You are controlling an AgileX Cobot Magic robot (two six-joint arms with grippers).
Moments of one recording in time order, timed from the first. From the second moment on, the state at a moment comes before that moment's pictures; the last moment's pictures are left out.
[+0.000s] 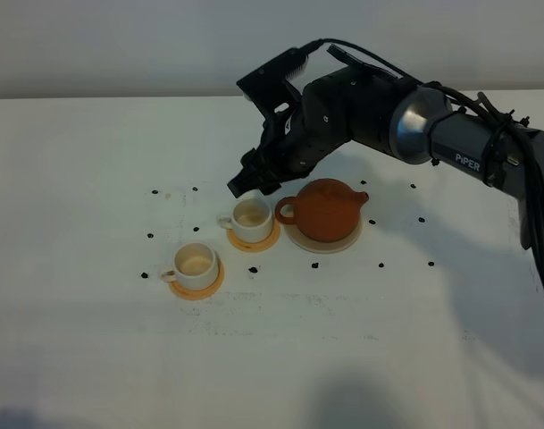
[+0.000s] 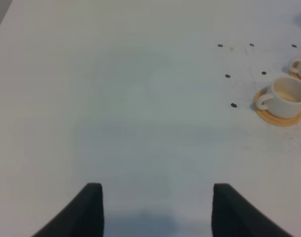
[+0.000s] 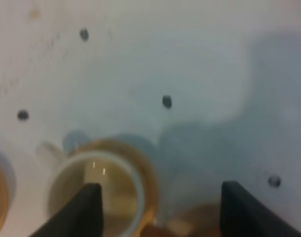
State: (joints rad) left arm -0.01 0.00 -0.50 0.04 1.04 -0.01; right arm 0.70 2.20 -1.75 0.03 0.64 -0.16
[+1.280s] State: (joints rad) left arm -0.01 0.00 -0.50 0.04 1.04 -0.01; right arm 0.70 2.25 -1.75 0.07 0.74 -0.16
